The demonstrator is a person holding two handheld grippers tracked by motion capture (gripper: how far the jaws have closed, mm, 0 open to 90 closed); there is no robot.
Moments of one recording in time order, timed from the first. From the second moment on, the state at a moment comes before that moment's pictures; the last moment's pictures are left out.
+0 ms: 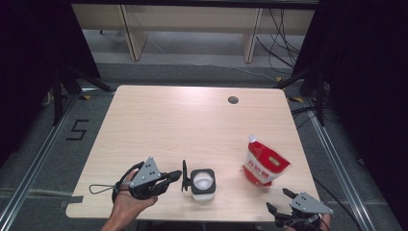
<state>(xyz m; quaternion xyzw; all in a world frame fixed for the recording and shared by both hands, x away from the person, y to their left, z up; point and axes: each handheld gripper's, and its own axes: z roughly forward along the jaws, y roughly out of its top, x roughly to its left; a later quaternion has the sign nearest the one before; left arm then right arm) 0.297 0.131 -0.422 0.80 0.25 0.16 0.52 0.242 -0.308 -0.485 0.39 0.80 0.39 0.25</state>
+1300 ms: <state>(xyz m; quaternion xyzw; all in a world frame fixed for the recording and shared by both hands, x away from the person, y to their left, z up) 0.310 0.085 -0.431 0.83 0.21 0.14 0.49 0.241 -0.308 -0.484 0.40 0.79 0.39 0.24</state>
